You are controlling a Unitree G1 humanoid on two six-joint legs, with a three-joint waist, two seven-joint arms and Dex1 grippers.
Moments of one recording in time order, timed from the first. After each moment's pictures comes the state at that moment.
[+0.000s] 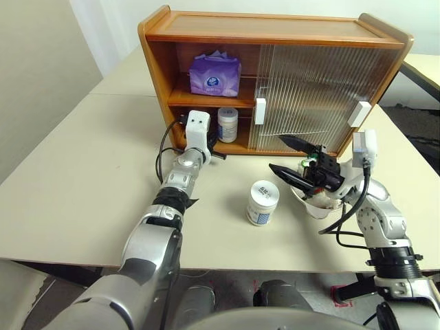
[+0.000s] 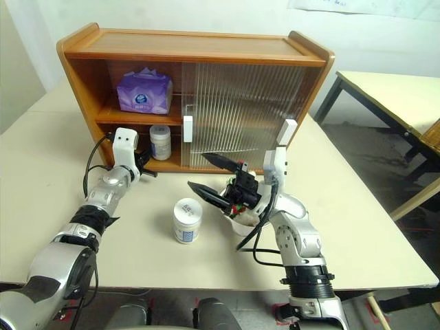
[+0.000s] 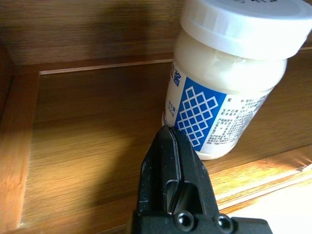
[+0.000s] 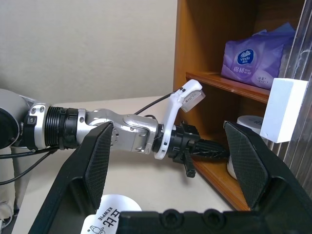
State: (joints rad) left arm -0.74 0.13 0.02 0.90 -0.01 0.03 -0.25; right arm -0.23 -0.36 -0.05 -0.03 0.60 0.08 1.12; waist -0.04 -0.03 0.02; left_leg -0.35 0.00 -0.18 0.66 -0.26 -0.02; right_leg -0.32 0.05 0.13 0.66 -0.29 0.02
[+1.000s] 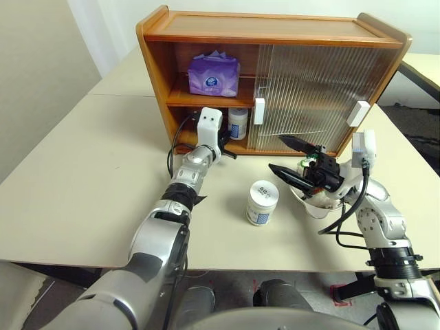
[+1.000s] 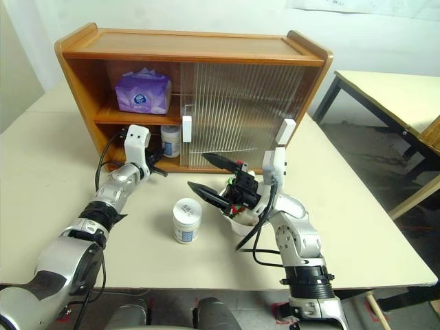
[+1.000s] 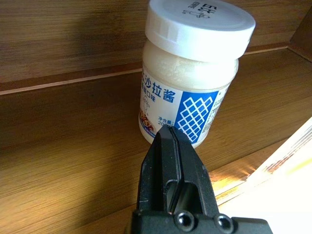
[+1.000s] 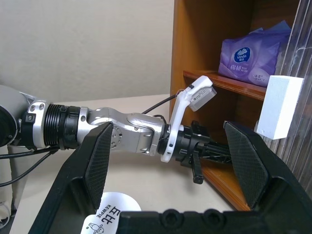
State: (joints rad) left arm -0.79 0.09 0.00 0.95 -0.01 0.00 -0.31; right arm -0.22 -0.36 -0.04 -0.03 0.59 0.08 1.12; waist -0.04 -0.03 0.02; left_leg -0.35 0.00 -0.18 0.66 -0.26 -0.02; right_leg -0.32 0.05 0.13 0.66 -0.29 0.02
